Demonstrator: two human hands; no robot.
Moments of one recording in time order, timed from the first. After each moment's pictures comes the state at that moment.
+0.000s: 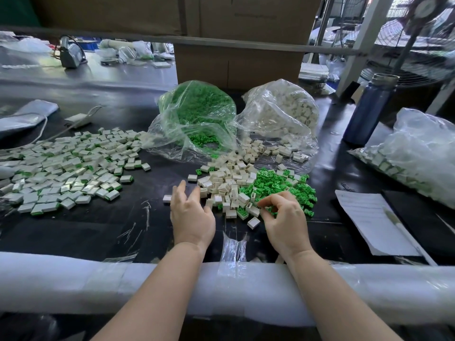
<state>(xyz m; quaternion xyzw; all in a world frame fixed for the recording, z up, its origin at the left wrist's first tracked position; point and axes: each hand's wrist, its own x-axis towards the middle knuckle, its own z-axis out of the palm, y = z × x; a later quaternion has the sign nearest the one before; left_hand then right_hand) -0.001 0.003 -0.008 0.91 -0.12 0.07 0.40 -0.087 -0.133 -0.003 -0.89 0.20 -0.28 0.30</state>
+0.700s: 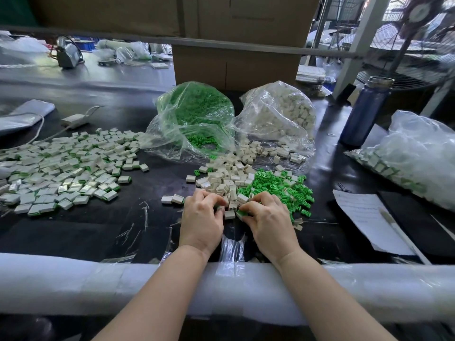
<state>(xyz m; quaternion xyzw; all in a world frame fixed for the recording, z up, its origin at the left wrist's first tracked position) -0.008 -0.003 -0.011 0.89 -0.25 0.11 0.38 -0.081 -0.124 -0.008 -0.96 0.12 -0.21 0.15</state>
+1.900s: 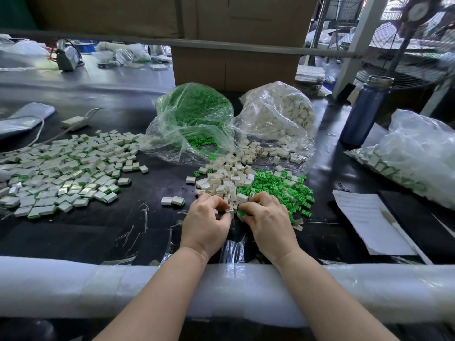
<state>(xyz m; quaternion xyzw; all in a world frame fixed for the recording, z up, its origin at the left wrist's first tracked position) -0.013 -0.004 -0.004 0.87 -0.25 0.06 0.43 -0.079 -0.124 -0.008 -0.96 0.12 -0.19 0.16</state>
